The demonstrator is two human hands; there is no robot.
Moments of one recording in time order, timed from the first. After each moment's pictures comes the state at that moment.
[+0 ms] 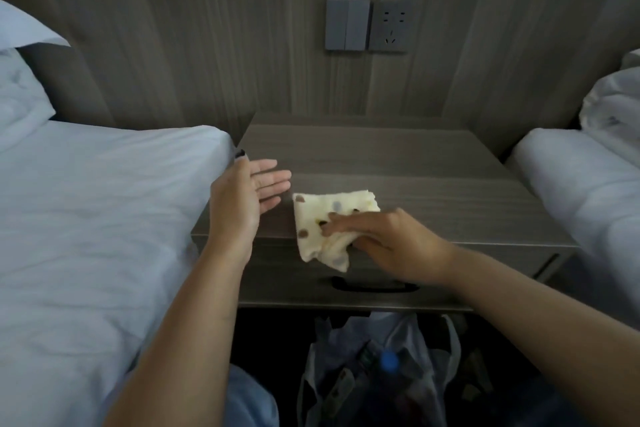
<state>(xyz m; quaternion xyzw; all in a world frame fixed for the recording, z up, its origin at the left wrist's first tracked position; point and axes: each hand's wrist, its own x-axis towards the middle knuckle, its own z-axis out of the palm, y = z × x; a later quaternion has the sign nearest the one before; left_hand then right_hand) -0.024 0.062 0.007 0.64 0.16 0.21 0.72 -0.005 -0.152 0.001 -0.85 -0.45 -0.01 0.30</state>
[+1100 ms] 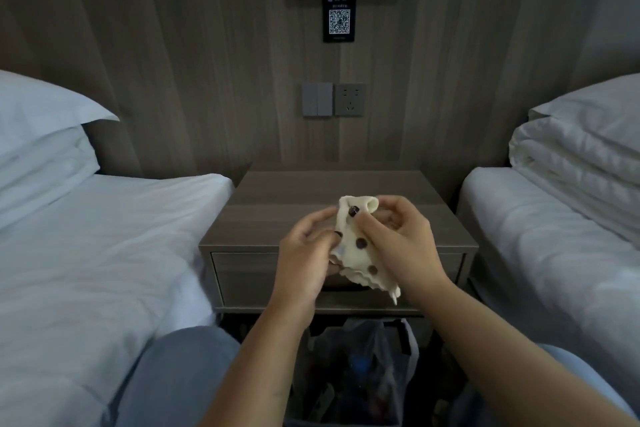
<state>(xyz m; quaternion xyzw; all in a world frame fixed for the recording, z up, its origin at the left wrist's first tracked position) -0.132 -0.079 0.035 0.63 0.03 0.14 0.76 -0.106 -0.210 0.055 -0.71 -0.10 -0.10 0.69</state>
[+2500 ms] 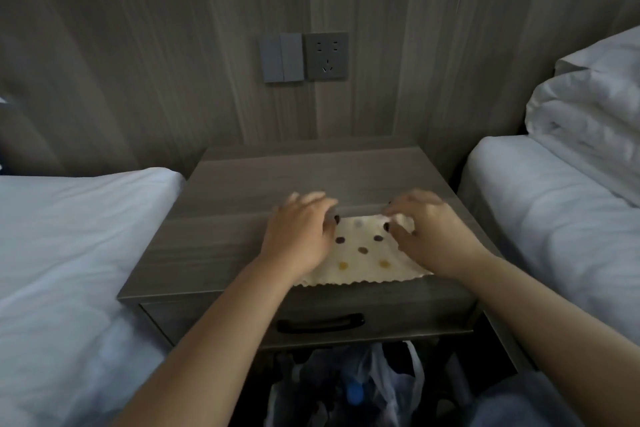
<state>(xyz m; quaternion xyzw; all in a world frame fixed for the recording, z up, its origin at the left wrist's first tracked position) 0.043 -0.057 0.005 0.97 -0.08 0.12 0.17 0.052 -0.268 0.016 -0.95 -0.21 -0.11 0.22</state>
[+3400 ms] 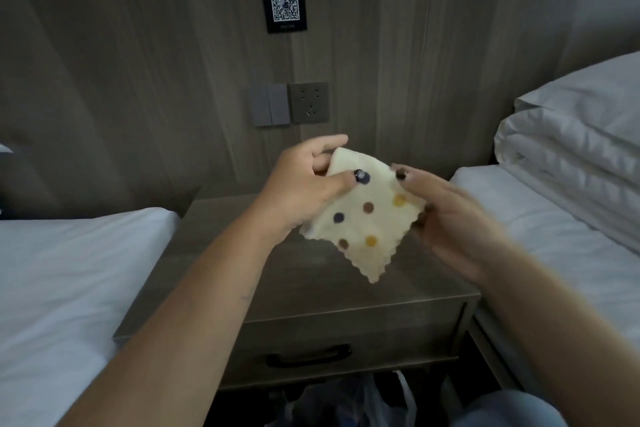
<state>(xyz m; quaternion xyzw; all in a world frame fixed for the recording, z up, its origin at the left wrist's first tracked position) 0.033 -0.086 0.136 0.80 -0.11 0.08 0.59 0.034 -0.290 0.093 -0.58 -0.14 0.09 0.79</state>
